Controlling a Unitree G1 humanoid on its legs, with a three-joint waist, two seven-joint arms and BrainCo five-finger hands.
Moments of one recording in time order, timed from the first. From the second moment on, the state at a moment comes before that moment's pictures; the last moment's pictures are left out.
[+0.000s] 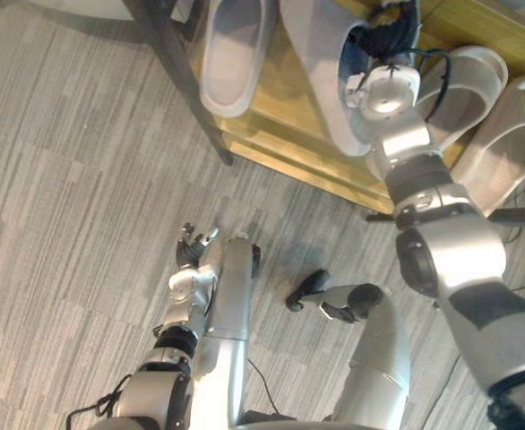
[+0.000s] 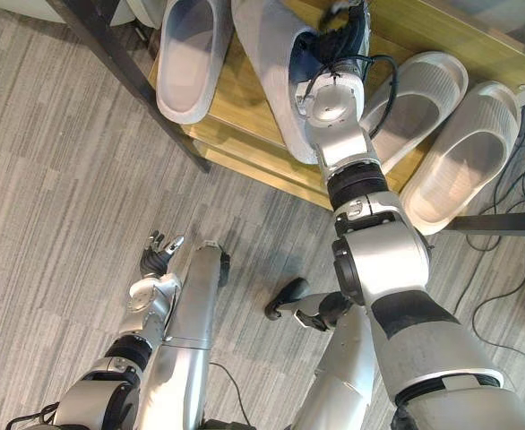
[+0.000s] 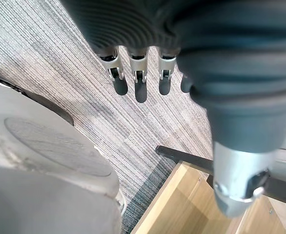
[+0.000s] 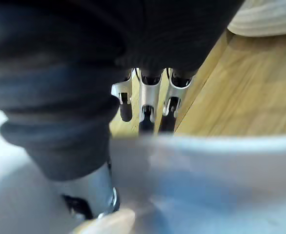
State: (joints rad) left arm -0.45 0.06 0.10 0.88 -0.41 -0.23 0.17; right arm -1.41 -0.28 0.04 1.00 -0.06 0.00 -0.51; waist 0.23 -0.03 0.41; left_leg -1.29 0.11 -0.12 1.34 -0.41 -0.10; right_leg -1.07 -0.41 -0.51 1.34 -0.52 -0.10
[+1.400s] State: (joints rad) left arm -0.44 0.05 0.19 0.91 -0.41 -0.20 0.17; right arm -1.05 -0.01 -0.03 0.64 0.50 -0.17 -0.39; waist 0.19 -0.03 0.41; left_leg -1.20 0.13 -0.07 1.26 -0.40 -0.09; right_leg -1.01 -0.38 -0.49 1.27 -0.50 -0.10
